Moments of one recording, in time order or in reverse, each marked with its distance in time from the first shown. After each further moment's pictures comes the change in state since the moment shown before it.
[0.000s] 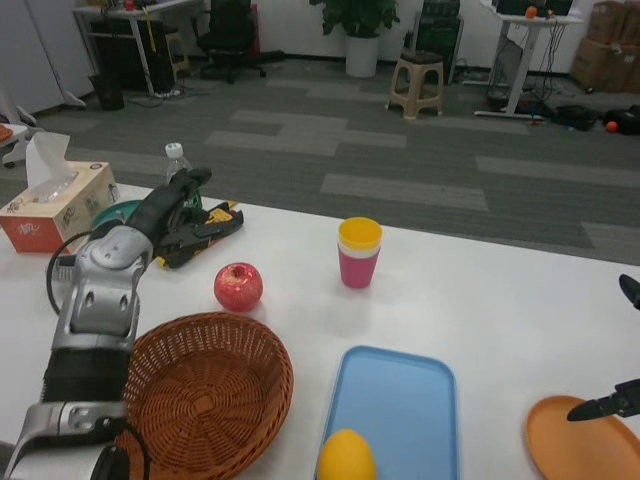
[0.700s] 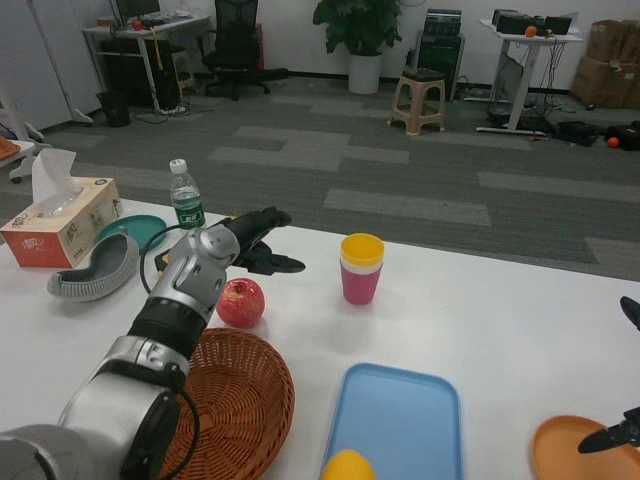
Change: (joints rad) left arm -0.299 0.009 -0.250 0.499 0.241 -0.042 -0.054; right arm 0.006 -0.005 0.019 -0.010 0.002 0.000 -0.004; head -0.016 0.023
